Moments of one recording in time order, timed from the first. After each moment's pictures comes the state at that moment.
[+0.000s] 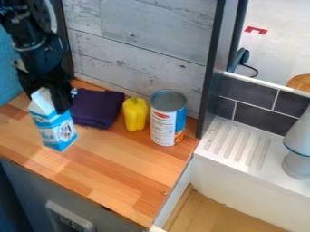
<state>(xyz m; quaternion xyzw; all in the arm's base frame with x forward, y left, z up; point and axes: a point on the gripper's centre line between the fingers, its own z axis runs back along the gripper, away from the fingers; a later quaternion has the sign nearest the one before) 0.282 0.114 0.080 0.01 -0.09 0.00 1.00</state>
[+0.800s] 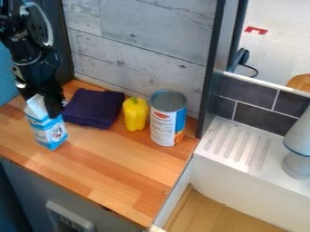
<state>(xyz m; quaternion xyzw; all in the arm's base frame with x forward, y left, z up) 0.299 0.151 0.052 0.06 -0.11 -0.04 0.99</state>
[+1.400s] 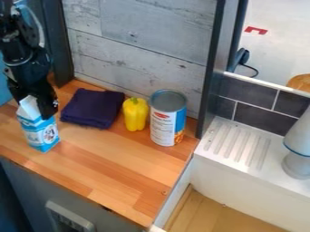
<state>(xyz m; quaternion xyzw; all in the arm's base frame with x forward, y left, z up) 0.294 0.162 0.047 0.04 -0.09 -0.03 0.99</state>
